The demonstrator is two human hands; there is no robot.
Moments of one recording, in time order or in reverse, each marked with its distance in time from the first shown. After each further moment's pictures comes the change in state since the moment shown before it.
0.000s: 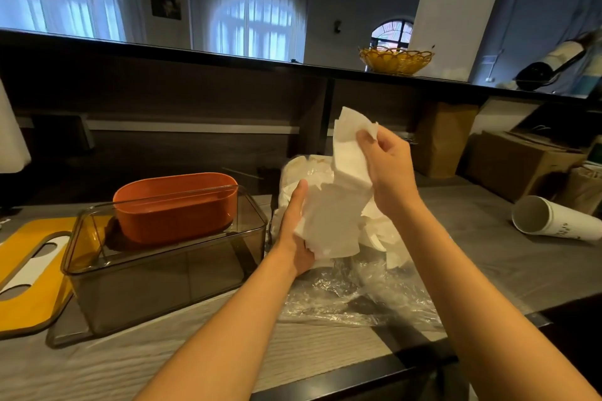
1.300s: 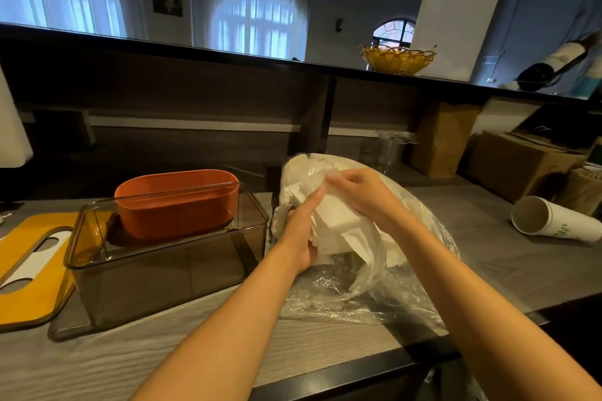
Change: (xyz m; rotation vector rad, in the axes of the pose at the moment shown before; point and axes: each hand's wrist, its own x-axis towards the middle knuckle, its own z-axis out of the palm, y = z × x) left_hand -0.017 0.004 0.016 0.172 0.082 0.038; right_hand -0.004 0.038 0.003 -0.455 -0.338 0.209
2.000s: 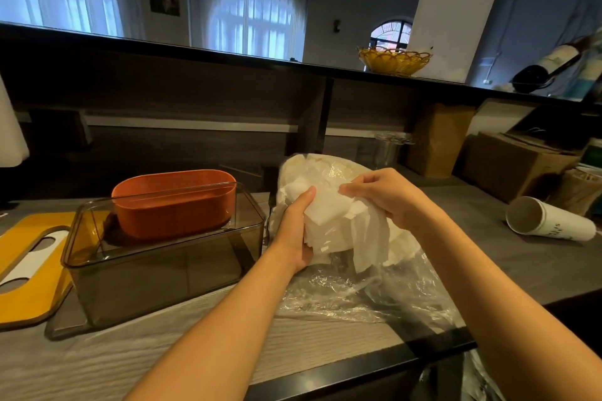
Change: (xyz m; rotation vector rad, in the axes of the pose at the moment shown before) left_hand -0.003 0.002 -0.002 -0.086 -0.031 -0.016; right_hand -0.014 -0.006 -0.035 0.088 -0.021 0.249
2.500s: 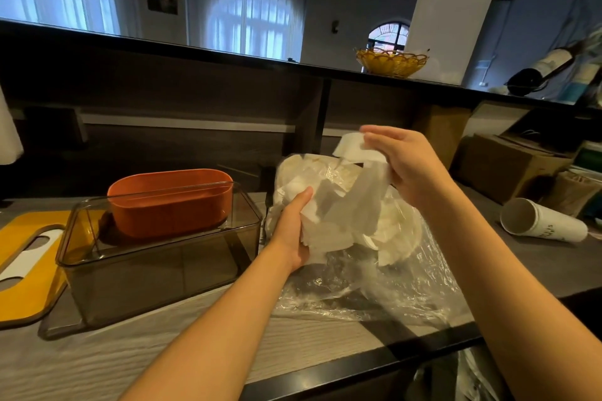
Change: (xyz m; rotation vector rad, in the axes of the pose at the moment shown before) left_hand 0.005 -0.002 -0.002 -0.023 0.046 -0.017; right_hand -0.011 -0.035 -0.022 0.341 0.187 -0.222
